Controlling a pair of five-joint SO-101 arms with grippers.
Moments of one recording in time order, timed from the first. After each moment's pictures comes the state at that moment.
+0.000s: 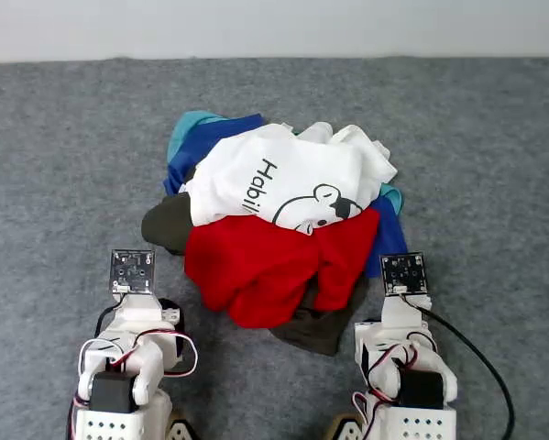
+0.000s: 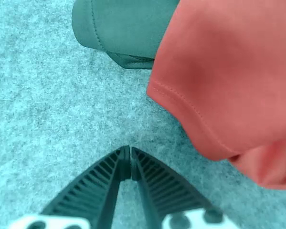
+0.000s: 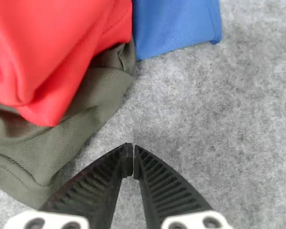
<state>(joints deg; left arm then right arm) -0.1 -103.5 96.9 72.0 12.1 -0.1 -102.9 95.6 74.6 4.7</state>
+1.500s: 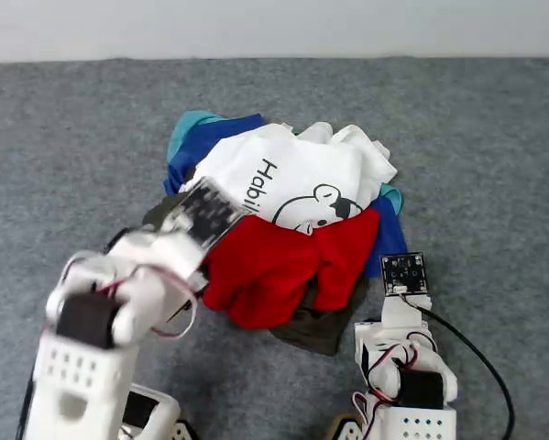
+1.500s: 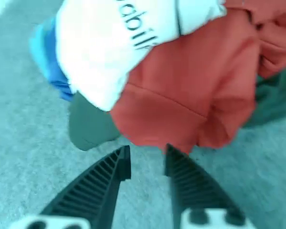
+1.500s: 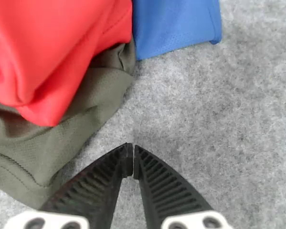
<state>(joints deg) 13.8 -49.6 33.4 87.9 -21.4 -0.1 -102.9 95.6 74.6 4.7</state>
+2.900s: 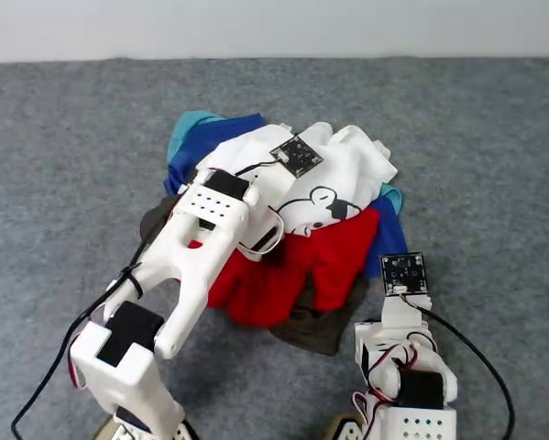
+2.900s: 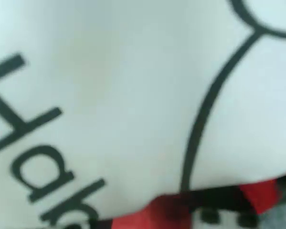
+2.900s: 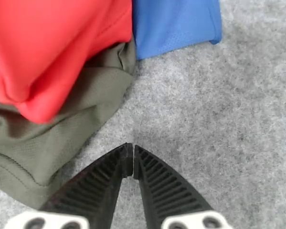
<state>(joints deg) 20.6 13.8 9.7 68.9 -13.1 -0.1 -102.9 95.6 74.6 4.7</state>
